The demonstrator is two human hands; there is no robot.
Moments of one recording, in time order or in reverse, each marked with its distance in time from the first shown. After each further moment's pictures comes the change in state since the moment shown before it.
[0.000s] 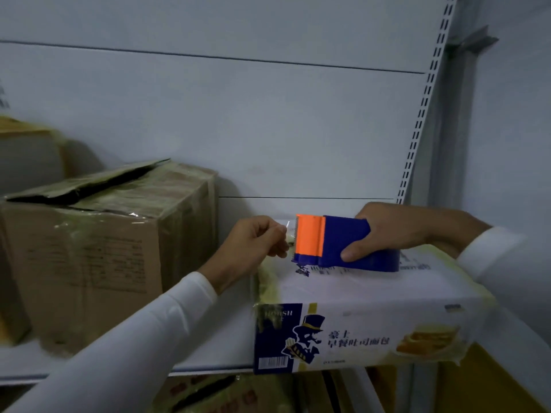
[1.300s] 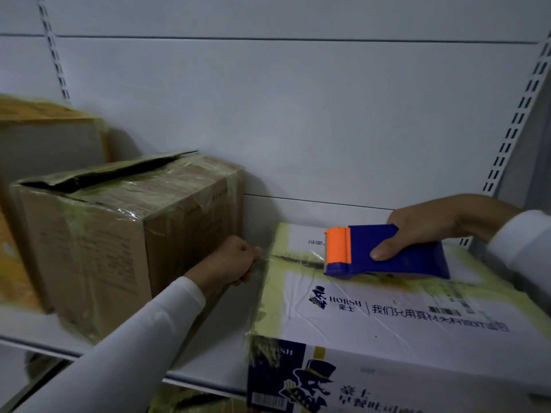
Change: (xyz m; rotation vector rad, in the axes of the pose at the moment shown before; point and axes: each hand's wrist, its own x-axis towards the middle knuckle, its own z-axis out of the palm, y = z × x) left_hand 0.024 -0.060 -0.026 0.307 0.238 -0.544; right_hand 0.083 0.040 -0.052 -0.096 -0.366 0.185
